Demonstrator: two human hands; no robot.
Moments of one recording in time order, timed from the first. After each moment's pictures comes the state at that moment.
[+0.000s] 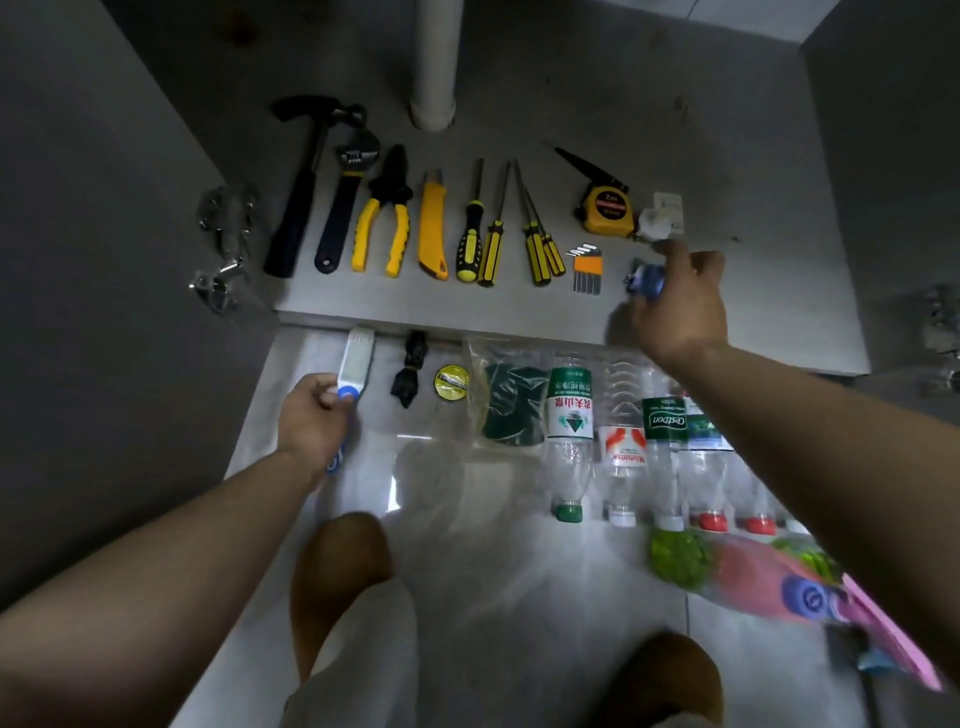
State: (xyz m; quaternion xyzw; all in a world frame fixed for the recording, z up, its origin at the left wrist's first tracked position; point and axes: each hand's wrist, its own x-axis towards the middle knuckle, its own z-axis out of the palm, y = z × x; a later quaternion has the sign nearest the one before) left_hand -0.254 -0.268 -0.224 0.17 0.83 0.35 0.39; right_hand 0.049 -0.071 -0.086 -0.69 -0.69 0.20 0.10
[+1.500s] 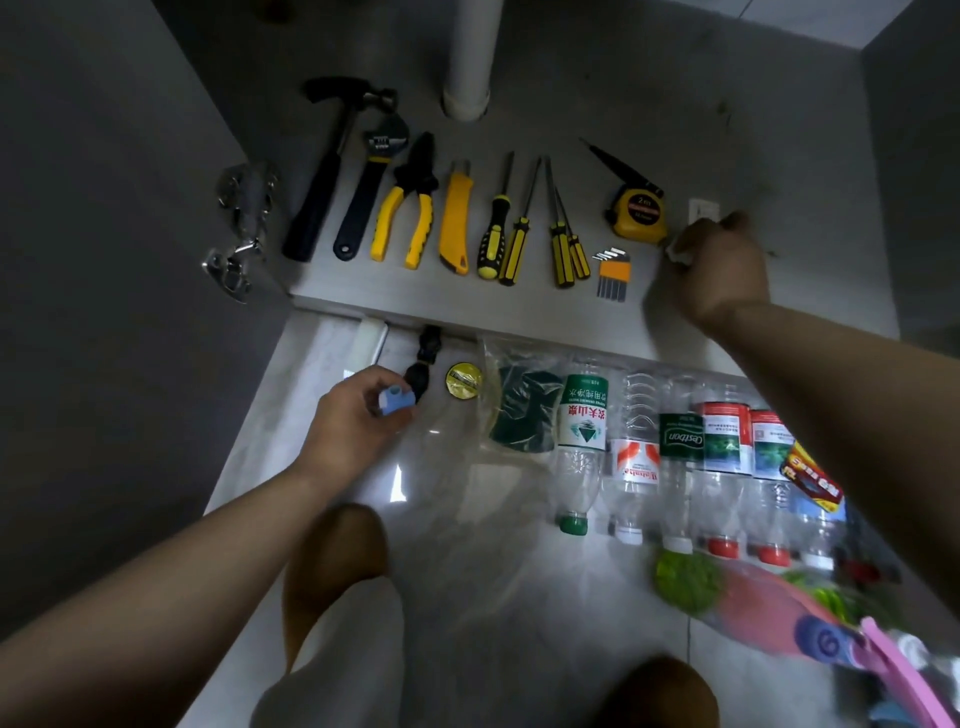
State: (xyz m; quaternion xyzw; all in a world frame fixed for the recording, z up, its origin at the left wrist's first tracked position) left_hand -0.230 -0.281 -0.204 0.38 0.76 0.35 0.39; right_hand 0.053 -0.004 -0.095 -0.63 -0.77 0.10 0.03
